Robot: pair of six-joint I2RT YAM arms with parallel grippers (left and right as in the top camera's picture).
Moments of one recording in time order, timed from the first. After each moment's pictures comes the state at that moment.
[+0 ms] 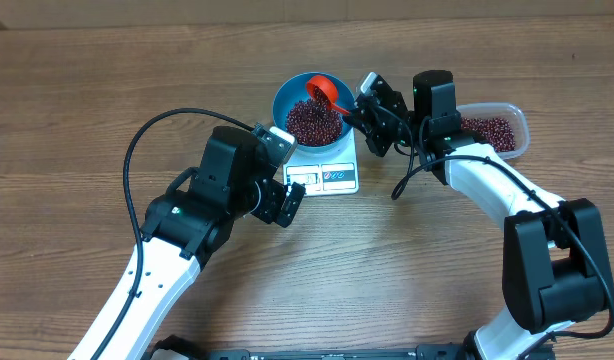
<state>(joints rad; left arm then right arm) -0.43 1.22 1.04 -0.68 0.12 0.06 0.24 1.81 1.11 0.06 -0.64 -0.46</state>
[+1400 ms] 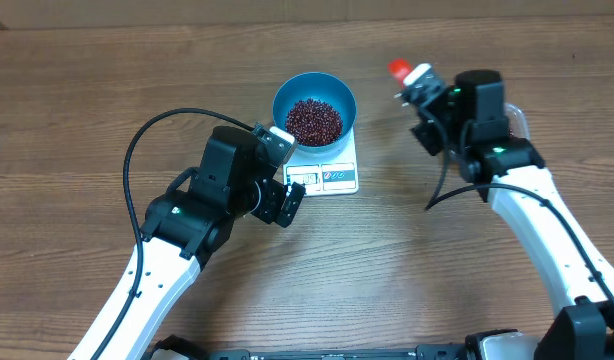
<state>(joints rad) -0.43 1.22 1.04 -0.68 0.12 0.06 0.16 1.50 1.11 -0.33 -0.07 -0.56</state>
